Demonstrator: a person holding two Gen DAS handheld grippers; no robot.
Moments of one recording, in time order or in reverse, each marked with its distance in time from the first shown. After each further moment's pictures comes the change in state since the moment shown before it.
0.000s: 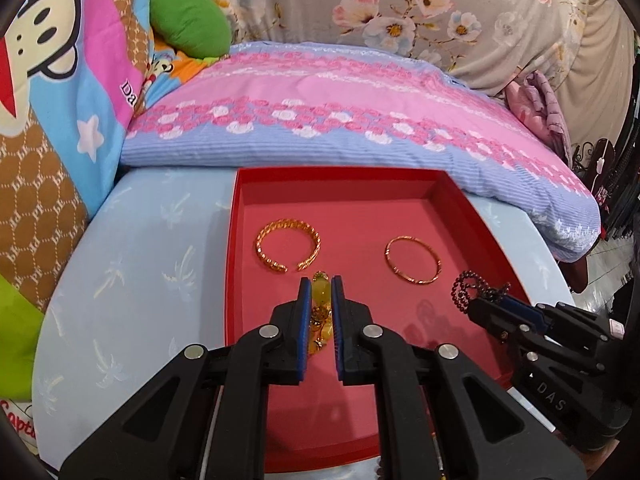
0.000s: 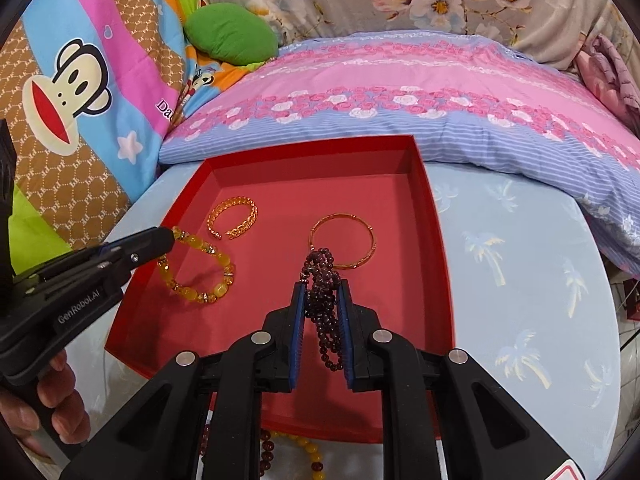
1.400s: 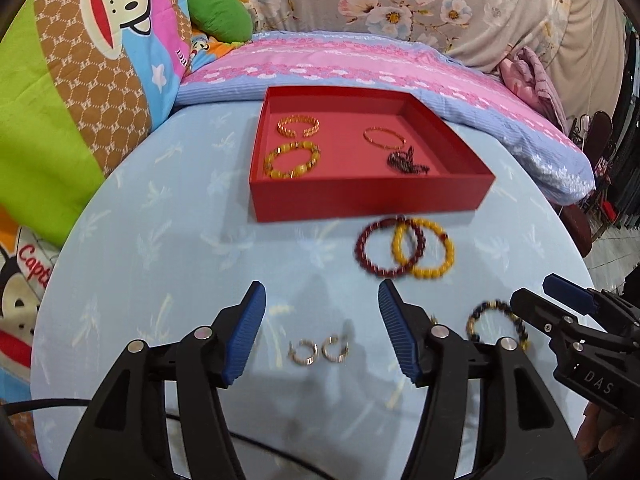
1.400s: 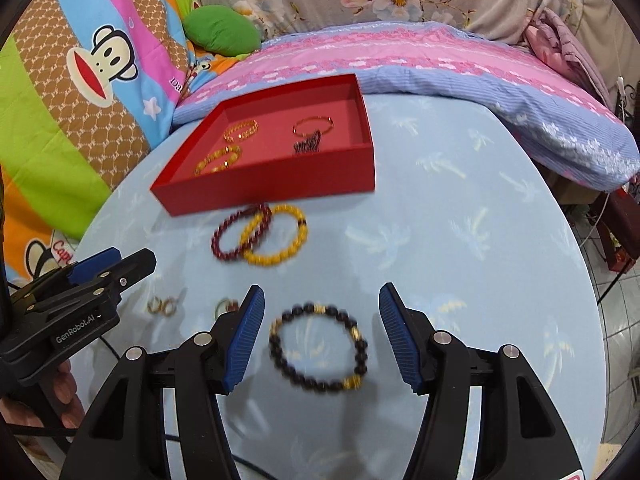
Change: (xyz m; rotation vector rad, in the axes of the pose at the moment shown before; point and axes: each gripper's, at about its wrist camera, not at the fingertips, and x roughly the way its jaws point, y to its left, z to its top) left arm -0.109 -0.035 -0.152 0.002 0.019 0.080; right arm -0.116 -0.003 -0.153 0.056 0.005 -0.067
